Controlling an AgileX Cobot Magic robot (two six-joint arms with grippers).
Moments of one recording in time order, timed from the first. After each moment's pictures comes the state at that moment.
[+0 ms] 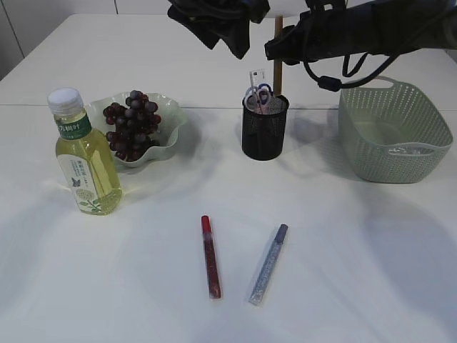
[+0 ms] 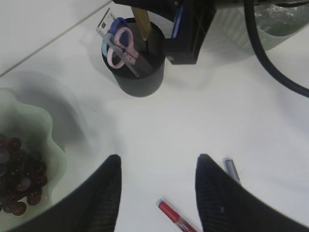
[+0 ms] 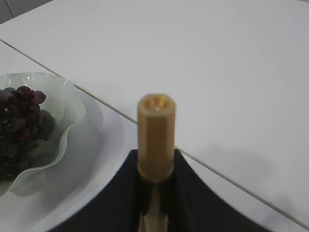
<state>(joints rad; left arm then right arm) -0.63 2.12 -2.30 0.00 1.25 0.00 0.17 2.14 -1.74 1.24 0.42 -1.41</state>
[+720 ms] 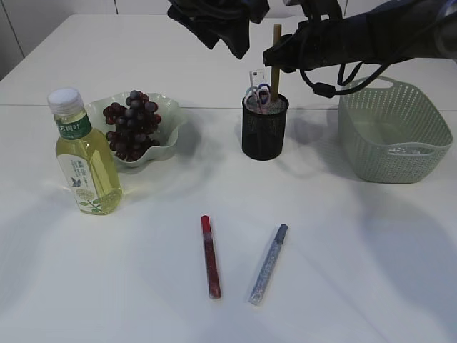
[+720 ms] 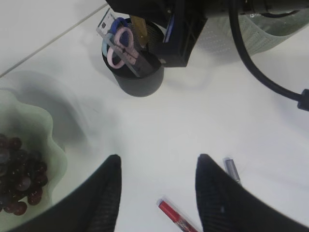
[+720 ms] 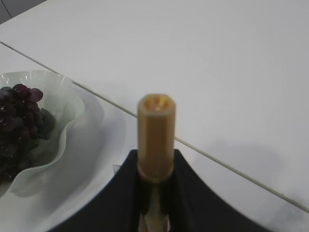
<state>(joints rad) -0.63 2.12 -2.30 0.00 1.25 0.00 0.17 2.17 -1.74 1.28 0.42 -1.41</state>
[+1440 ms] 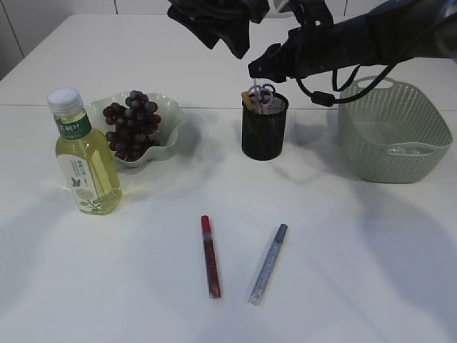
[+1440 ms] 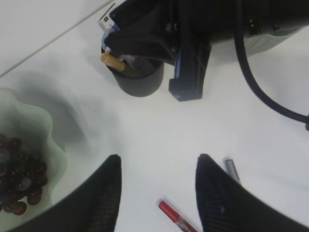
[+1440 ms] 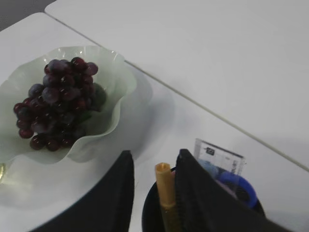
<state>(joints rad) -0.63 2.12 -2.30 0.00 1.25 0.00 0.17 2.17 -1.74 1.24 0.58 -1.38</state>
